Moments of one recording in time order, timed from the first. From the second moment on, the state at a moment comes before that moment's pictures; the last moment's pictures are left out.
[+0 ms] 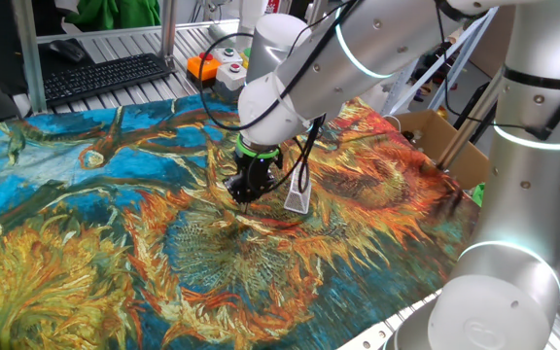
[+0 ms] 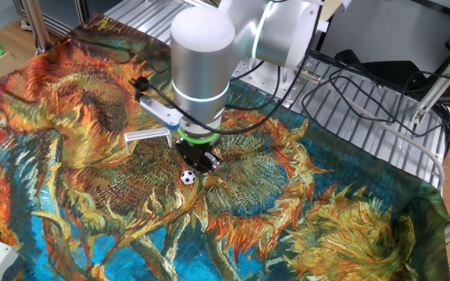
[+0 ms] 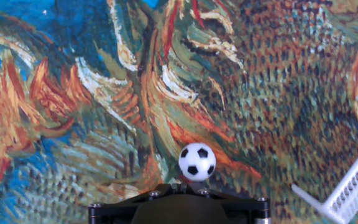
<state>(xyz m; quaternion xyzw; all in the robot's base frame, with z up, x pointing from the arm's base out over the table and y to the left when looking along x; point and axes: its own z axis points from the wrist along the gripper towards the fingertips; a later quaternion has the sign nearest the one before) 0.496 -0.001 0.003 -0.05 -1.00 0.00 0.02</state>
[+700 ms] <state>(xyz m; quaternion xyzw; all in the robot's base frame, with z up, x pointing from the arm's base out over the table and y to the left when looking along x) 0.511 -0.007 0.006 -0.06 -1.00 -0.01 0.03</state>
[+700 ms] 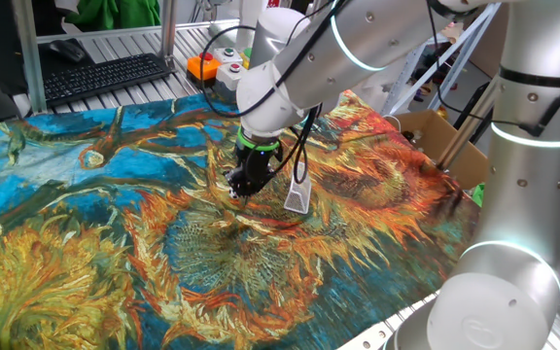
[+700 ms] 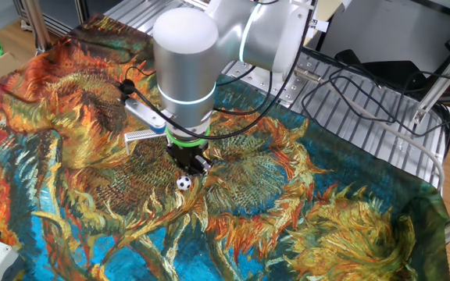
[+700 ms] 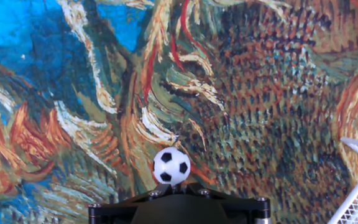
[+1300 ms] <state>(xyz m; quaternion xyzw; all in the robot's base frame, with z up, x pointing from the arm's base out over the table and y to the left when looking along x) 0.513 0.001 0.016 -0.09 -0.99 -0.03 0.05</state>
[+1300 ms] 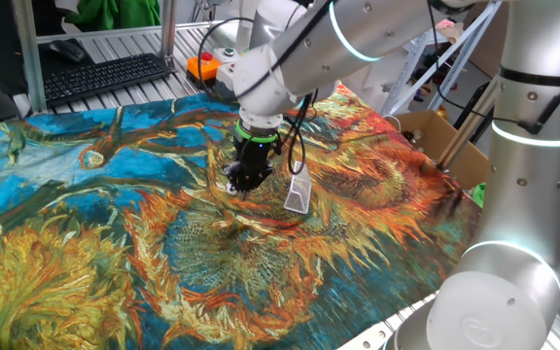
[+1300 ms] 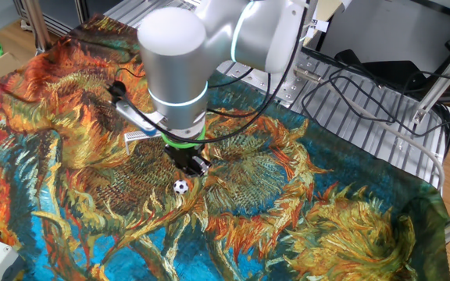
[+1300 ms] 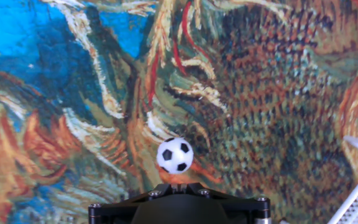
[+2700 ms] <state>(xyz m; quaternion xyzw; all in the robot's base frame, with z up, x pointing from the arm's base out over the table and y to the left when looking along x) 0.558 0.046 0.023 -0.18 -0.98 -0.07 0.04</state>
